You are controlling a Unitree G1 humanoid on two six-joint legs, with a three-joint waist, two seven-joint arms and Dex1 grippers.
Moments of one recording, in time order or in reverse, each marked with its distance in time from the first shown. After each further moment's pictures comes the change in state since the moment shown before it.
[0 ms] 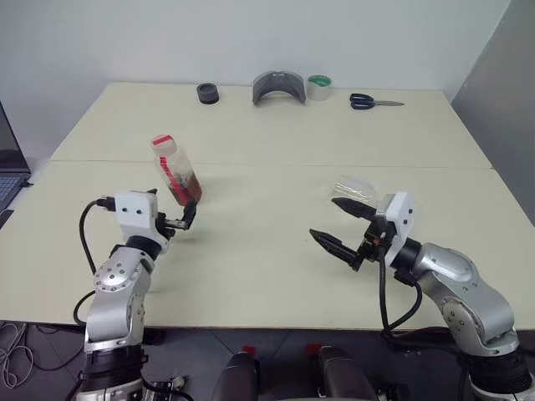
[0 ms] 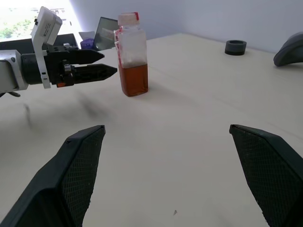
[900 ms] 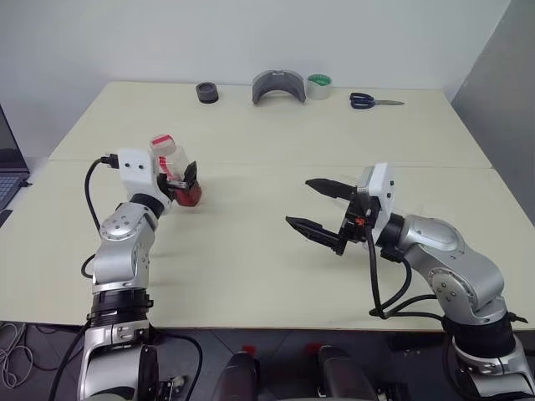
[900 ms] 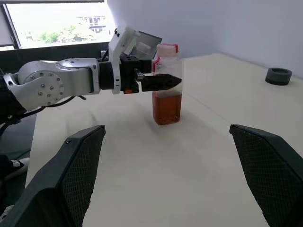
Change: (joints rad) left arm -0.331 0.048 -0.030 0.266 0.005 0.035 0.000; right arm -0.234 0.032 0.040 0.011 0.070 0.128 0.024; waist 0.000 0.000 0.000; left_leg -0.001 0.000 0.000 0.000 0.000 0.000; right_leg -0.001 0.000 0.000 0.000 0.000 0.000
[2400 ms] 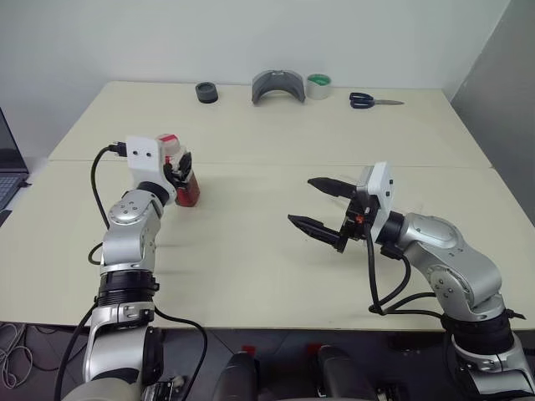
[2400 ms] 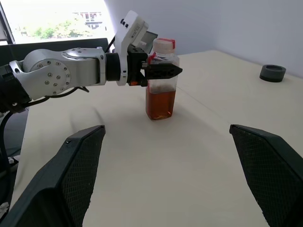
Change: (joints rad) left arm -0.097 0.000 -0.021 0.123 0.046 -0.018 0.020; right arm 0.001 -0.001 0.000 0.033 -0.033 -0.024 0.019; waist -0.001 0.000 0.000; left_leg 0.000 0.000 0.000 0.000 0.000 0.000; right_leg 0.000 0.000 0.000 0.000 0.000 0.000
